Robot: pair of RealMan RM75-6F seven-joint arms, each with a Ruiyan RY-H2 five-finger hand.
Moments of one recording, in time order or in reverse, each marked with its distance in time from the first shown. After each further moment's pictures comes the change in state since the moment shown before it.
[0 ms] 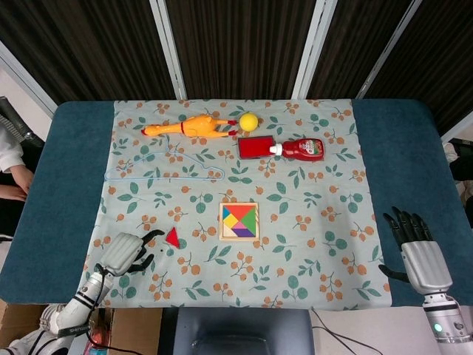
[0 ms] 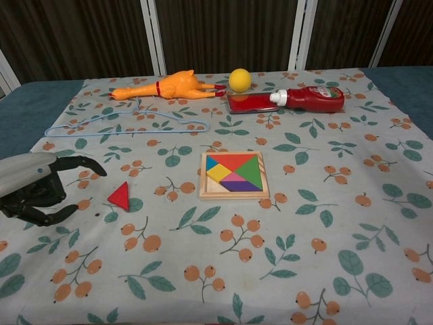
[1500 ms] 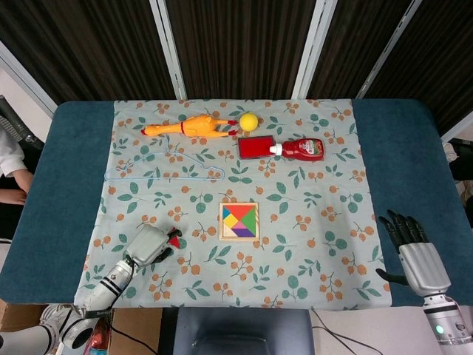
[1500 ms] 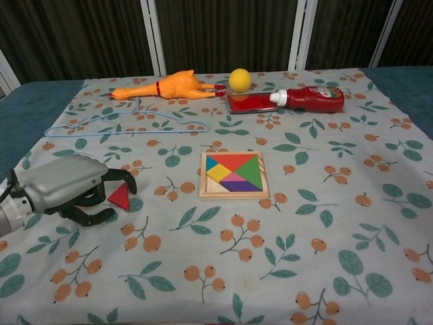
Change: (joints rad) left arm -0.130 -0.176 0.025 0.247 0.010 -0.029 0.129; right arm 0.010 0.031 -0.022 -0.019 -0.016 -0.028 0.056
